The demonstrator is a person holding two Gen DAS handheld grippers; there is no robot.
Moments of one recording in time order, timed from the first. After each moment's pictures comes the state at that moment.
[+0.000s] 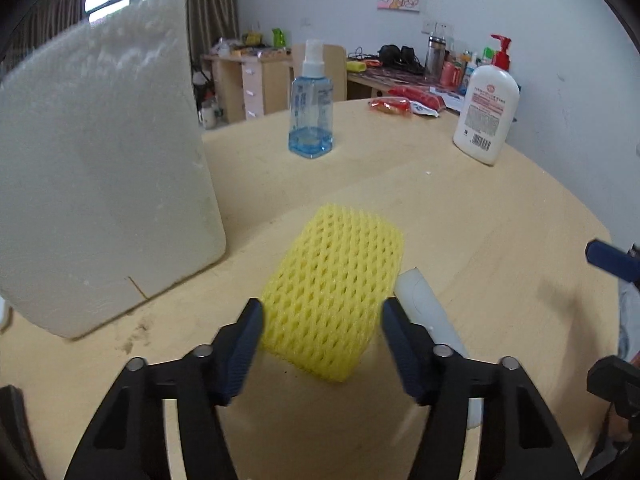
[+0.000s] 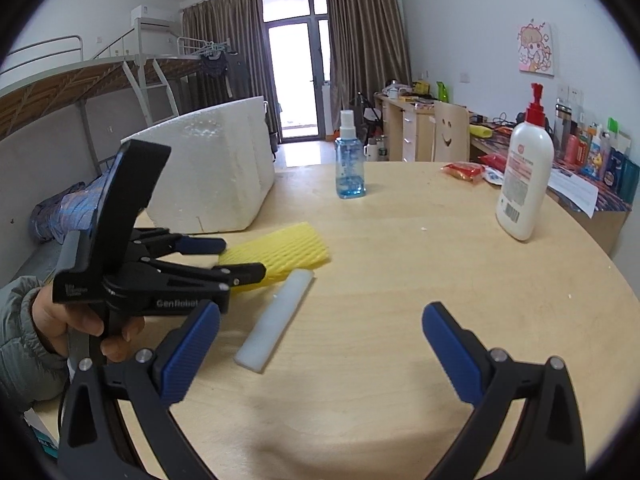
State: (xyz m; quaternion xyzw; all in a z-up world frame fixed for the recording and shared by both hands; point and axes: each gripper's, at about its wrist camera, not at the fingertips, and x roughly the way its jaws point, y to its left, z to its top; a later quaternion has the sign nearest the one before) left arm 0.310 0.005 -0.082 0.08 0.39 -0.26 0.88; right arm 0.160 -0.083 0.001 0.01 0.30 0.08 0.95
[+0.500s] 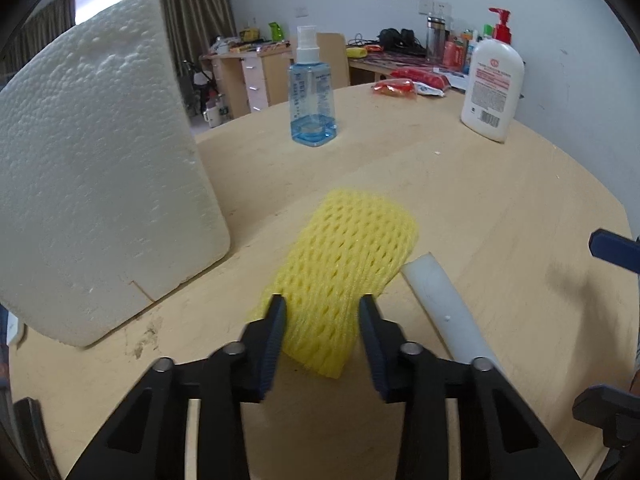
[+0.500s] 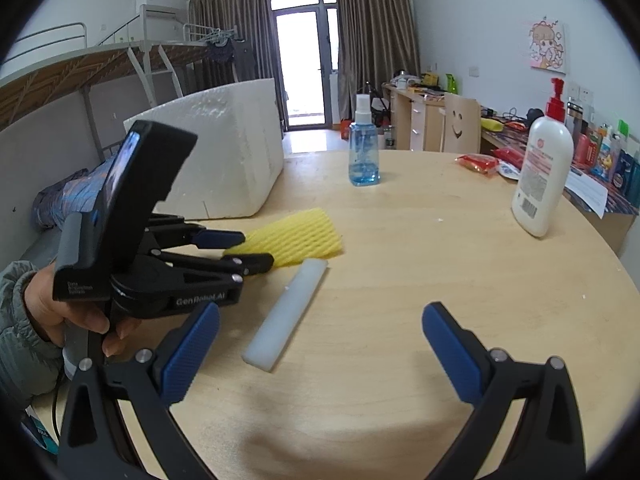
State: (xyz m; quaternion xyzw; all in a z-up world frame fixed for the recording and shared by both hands) left arm 0.306 0.002 -0.086 0.13 0.39 -0.24 0.88; right arm 0.166 -0.068 -0.006 0.00 0.33 0.09 0.94
